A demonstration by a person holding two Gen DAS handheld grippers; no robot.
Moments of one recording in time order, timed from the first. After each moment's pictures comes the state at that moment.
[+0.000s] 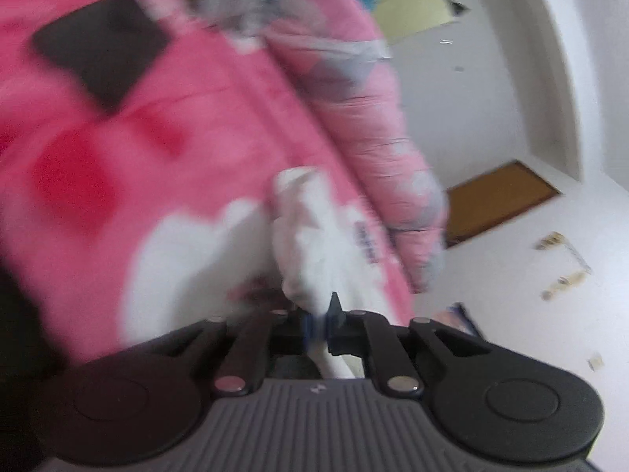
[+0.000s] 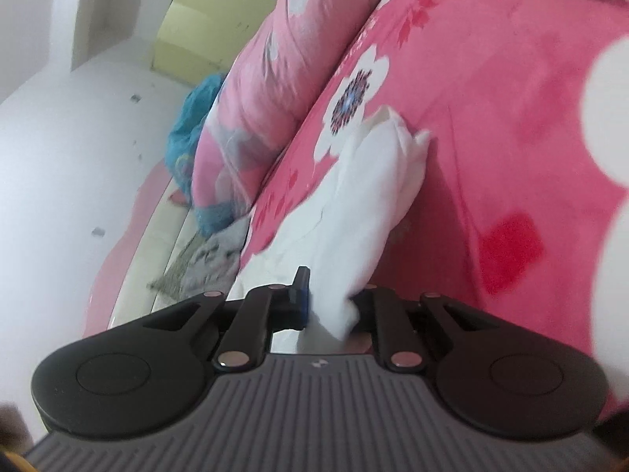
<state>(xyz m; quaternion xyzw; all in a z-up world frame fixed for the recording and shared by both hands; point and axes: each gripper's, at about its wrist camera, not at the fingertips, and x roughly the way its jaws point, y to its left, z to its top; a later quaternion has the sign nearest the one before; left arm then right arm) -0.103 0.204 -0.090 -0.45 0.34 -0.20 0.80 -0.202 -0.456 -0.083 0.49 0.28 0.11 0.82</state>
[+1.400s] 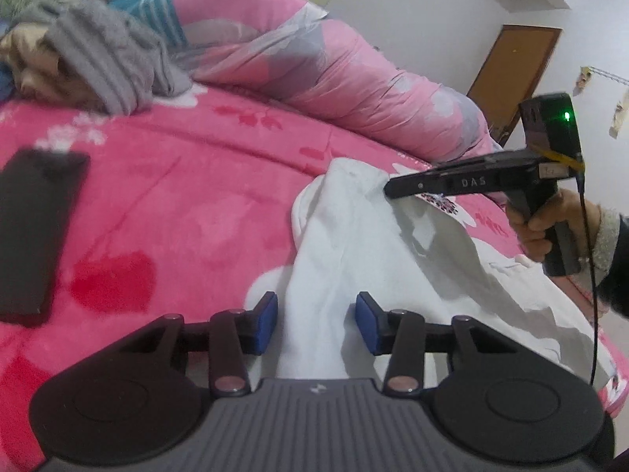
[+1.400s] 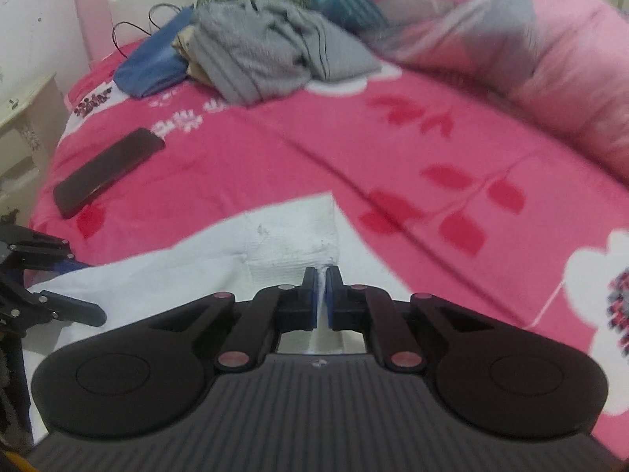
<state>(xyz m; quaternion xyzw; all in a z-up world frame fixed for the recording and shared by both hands) -0.042 0.144 -0.061 -0.13 0.31 -0.21 0.92 0.113 -0.108 -0.016 -0.14 0.36 0.32 0.86</state>
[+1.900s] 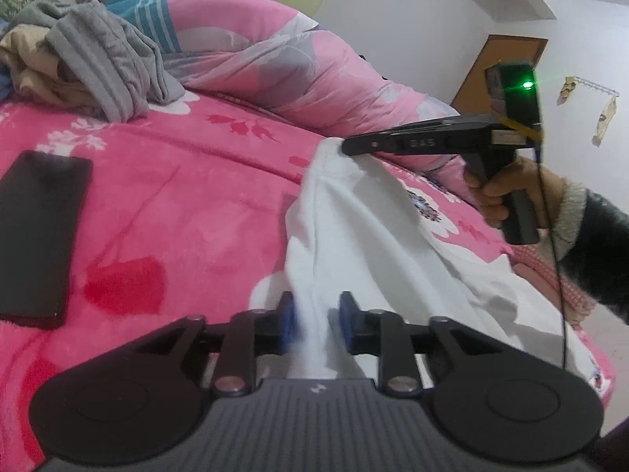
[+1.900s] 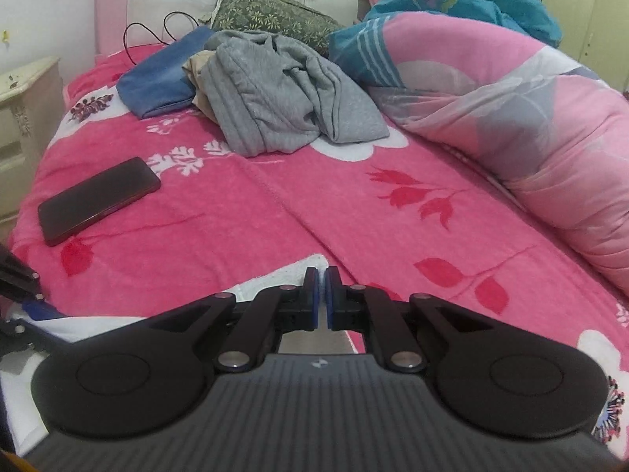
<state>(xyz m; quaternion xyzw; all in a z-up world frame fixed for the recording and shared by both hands) -0.045 0.165 -0.060 -0.16 0.30 -0.25 0.91 0.137 -0.062 0.007 -0.20 0.30 0.33 0.87</state>
